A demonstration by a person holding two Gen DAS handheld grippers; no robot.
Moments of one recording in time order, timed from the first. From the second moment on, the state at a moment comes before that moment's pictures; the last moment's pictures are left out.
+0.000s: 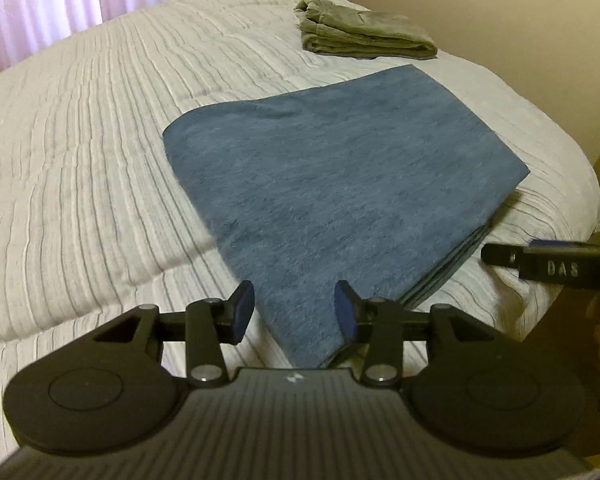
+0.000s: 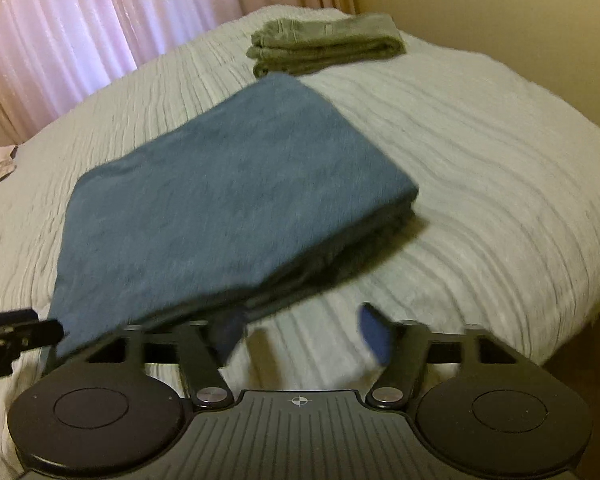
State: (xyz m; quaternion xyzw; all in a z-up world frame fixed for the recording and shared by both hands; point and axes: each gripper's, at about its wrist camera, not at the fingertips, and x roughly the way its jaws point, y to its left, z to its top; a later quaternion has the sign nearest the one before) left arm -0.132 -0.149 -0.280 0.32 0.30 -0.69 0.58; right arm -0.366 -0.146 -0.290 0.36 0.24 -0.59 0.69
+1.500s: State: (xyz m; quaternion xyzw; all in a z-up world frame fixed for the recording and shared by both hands) left arm -0.066 -0.102 -0.275 0.23 0.33 -0.69 0.61; right arm -0.334 -0.101 -0.264 0.35 0.17 -0.60 0.70
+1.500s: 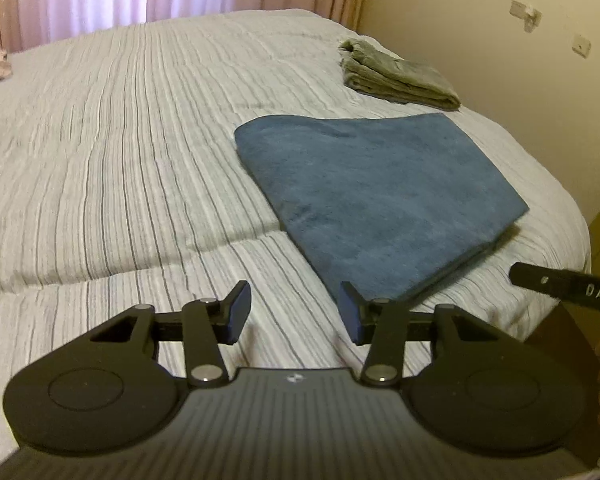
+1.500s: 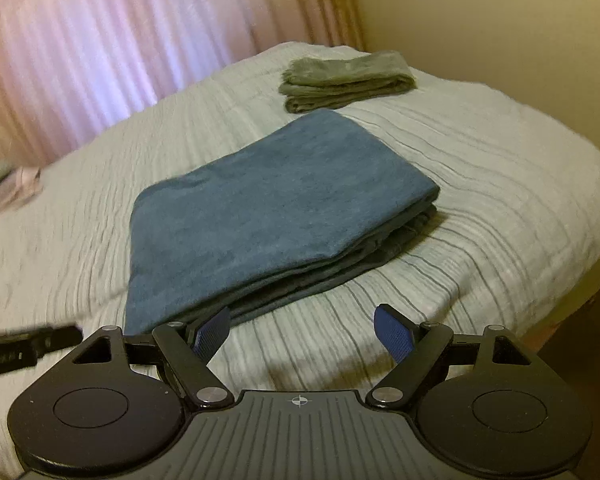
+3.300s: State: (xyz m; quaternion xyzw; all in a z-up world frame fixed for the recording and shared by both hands) left arm -0.071 -0.398 -0.260 0.30 0.50 -0.64 0.50; right arm -0.433 -0.459 -0.286 0.54 0.21 -0.36 0.73
